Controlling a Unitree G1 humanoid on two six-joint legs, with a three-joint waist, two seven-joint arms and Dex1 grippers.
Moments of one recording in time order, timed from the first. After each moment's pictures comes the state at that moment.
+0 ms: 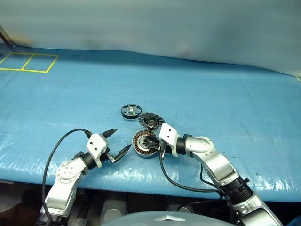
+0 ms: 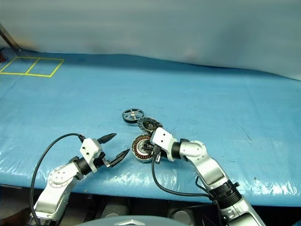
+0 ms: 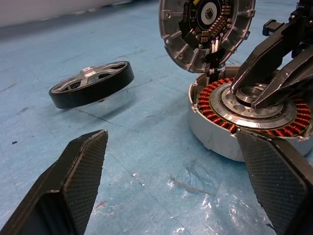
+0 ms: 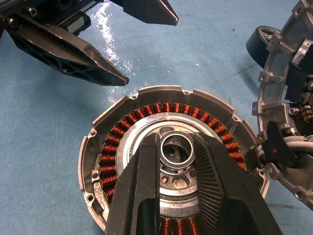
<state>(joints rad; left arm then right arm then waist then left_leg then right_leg) 0.18 0.43 -0.05 -0.16 -0.20 -0.06 -0.69 -0.21 -0.41 0.40 -0.19 0.10 0.36 0.81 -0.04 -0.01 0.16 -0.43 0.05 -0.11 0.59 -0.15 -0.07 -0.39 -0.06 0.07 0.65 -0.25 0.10</state>
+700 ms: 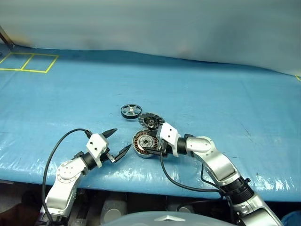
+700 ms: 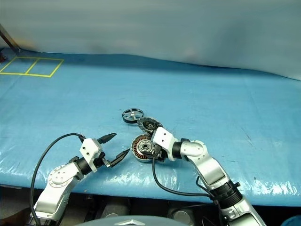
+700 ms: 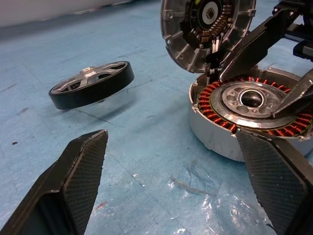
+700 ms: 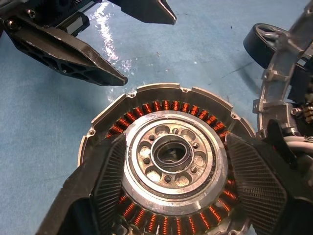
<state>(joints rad) 0.18 0.43 -0.05 -0.16 -0.20 -0.06 -0.69 -0.21 -0.41 0.39 -0.20 0.11 0.39 0.81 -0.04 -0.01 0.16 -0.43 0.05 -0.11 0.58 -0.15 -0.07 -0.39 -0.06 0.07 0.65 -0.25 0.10</state>
